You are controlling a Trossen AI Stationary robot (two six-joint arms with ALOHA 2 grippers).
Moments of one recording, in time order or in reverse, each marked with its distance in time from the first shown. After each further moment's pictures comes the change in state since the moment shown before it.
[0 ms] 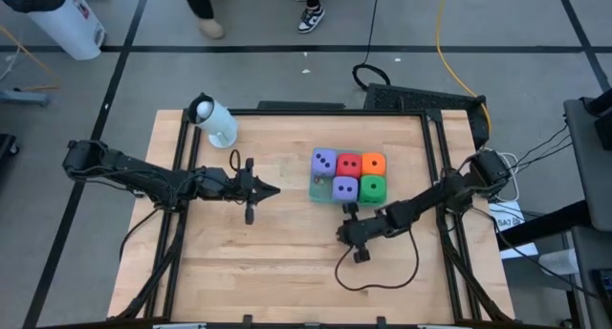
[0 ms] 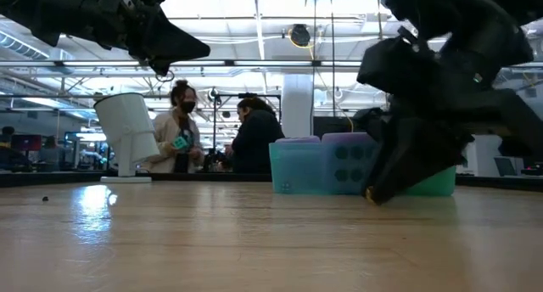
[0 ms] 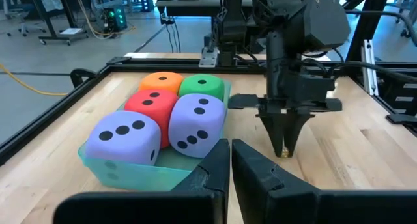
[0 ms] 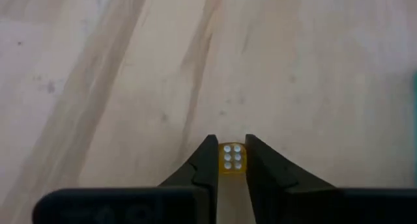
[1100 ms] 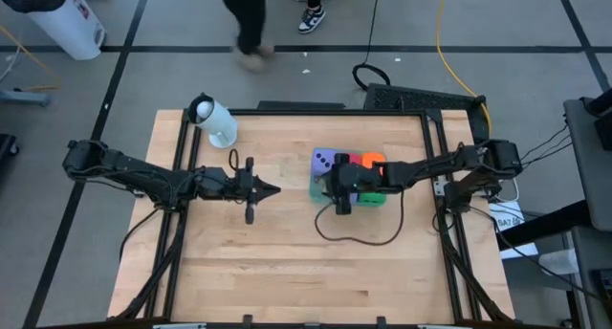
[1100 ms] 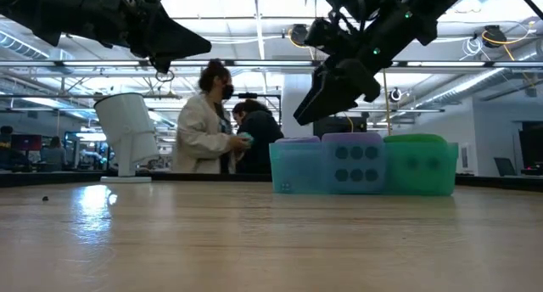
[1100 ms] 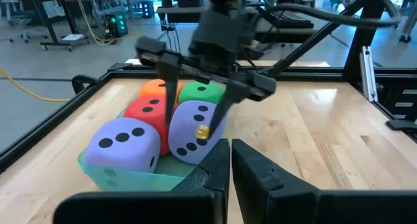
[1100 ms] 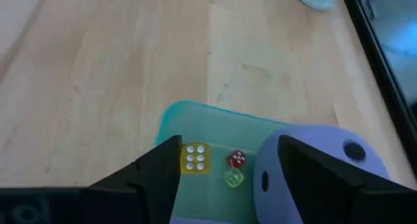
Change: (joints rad) left arm 0.002 0.000 0.000 0.023 0.000 0.007; right arm -0.366 -0.156 0.158 -0.121 -0.004 -0.293
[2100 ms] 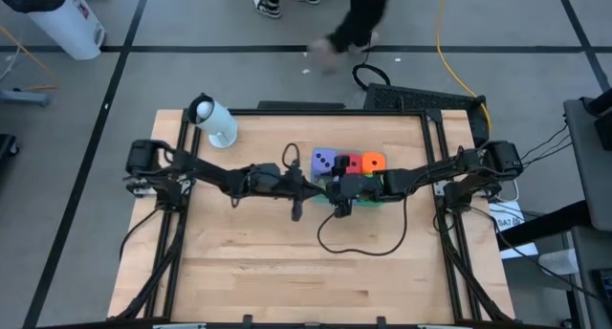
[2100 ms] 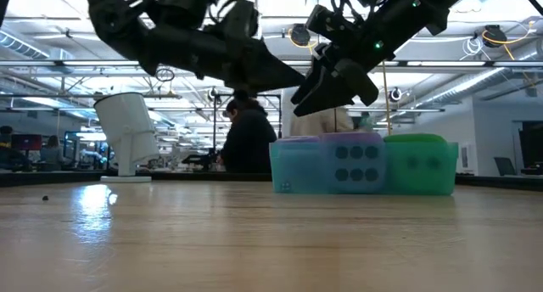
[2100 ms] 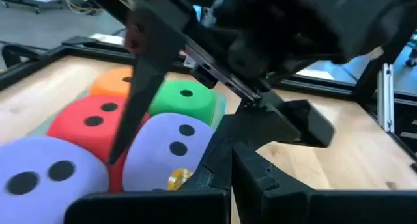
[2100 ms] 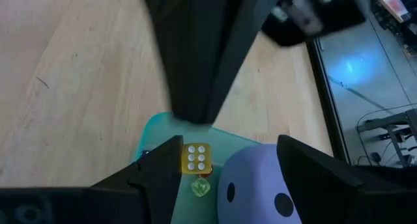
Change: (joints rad) left arm 0.118 0.623 0.355 0.244 0.182 -0.132; right arm 0.085 0.000 0.001 0.054 0.215 -0.149
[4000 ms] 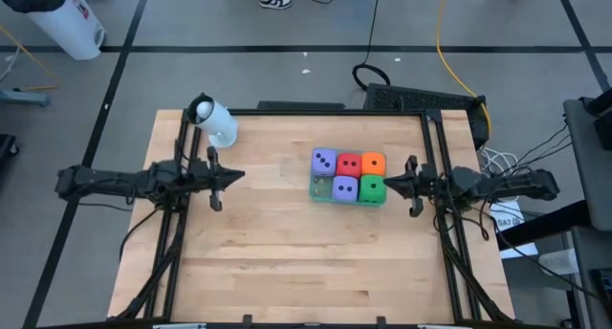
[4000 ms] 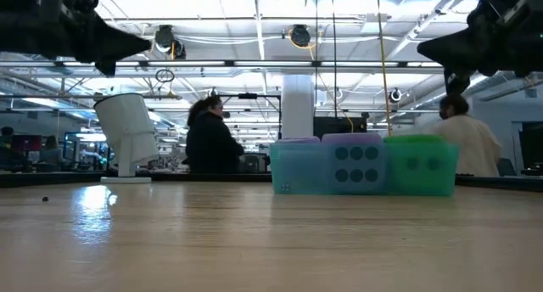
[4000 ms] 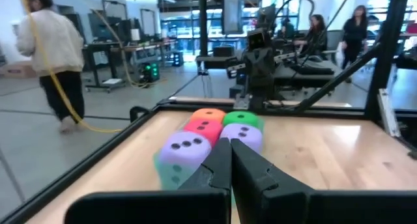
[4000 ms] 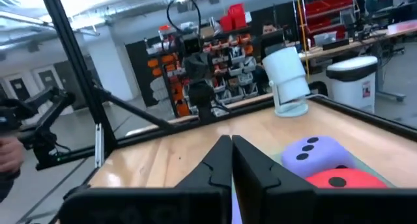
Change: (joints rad) left arm -0.021 -1.376 -0.625 -0.523 -0.191 0.177; right arm 0.017 -1.429 -0.837 0.142 -0.206 0.628
